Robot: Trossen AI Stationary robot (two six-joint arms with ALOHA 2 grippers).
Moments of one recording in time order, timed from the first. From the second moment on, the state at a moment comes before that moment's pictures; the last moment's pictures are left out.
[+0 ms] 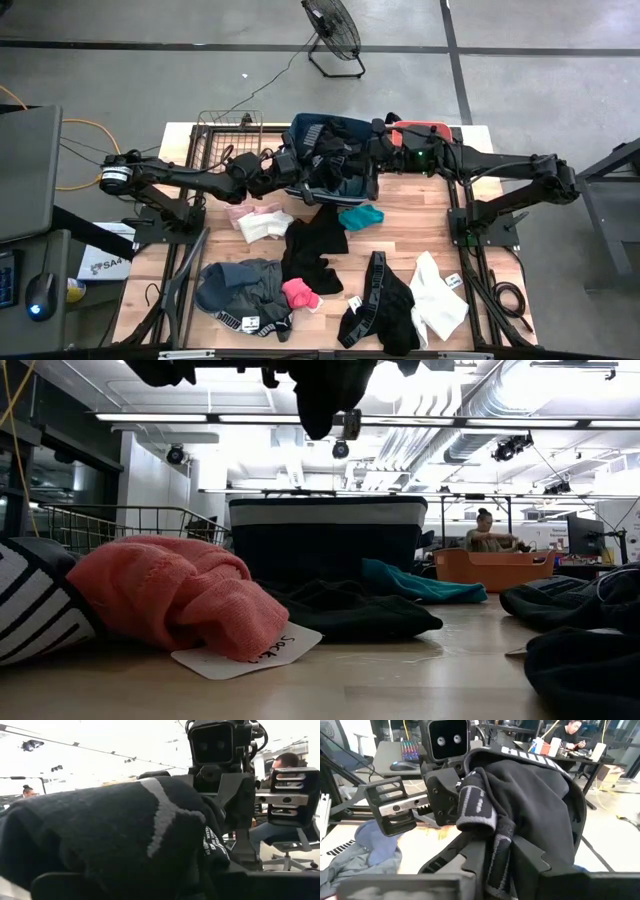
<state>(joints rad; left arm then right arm) 0.06 1.43 0.90 0.86 -0.27 0.23 -0.14 1.25 1.16 -0.09 0.00 -0.12</state>
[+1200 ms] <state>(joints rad) 0.07 0.92 0.90 -0.44 -1.09 0.17 -0.14 1.21 1.16 -0.16 0.16 -0.11</state>
